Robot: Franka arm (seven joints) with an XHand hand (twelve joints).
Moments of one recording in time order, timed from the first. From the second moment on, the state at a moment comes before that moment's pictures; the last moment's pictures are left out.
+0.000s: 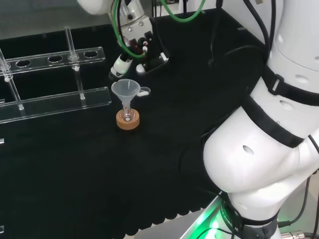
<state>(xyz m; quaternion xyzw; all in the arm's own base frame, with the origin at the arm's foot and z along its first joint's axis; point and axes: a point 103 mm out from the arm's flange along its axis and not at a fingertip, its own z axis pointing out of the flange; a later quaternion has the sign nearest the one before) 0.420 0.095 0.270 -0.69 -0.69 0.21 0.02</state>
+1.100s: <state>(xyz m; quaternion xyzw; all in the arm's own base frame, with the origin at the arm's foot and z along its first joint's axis) 0.464 -0.035 0.269 -0.70 -0.69 0.09 0.12</state>
